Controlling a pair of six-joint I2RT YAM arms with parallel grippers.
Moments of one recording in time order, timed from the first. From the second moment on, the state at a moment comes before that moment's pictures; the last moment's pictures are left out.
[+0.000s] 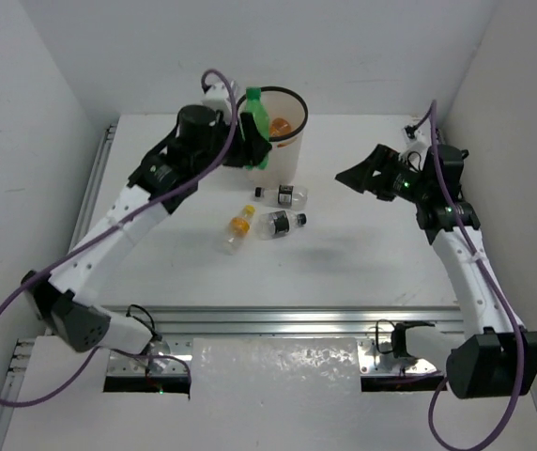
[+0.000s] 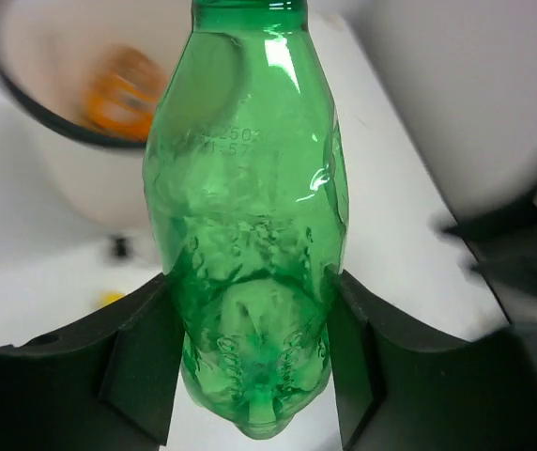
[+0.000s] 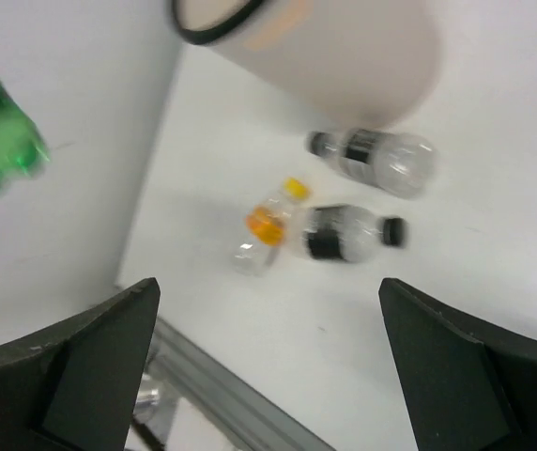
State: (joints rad) left arm -0.56 1.37 1.51 -0.44 0.03 -0.42; right arm 0.02 1.14 0.99 -0.21 -0.69 0.55
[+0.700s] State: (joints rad) left arm -0.35 2.13 2.31 -0.62 0.02 -0.37; right arm 0.34 1.27 0.86 -0.31 -0.36 0.24
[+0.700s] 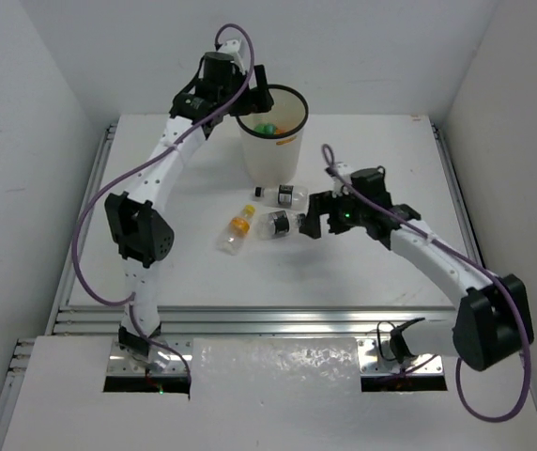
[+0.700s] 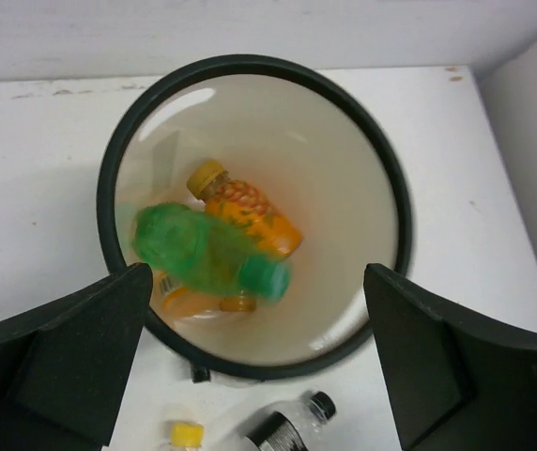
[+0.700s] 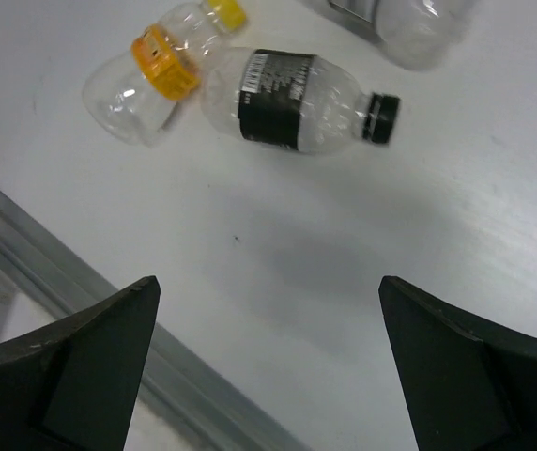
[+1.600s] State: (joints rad) left arm -0.35 1.05 1.10 -0.50 0.06 -0.38; right arm 0.54 1.88 0.98 0.15 -0.31 -0.66
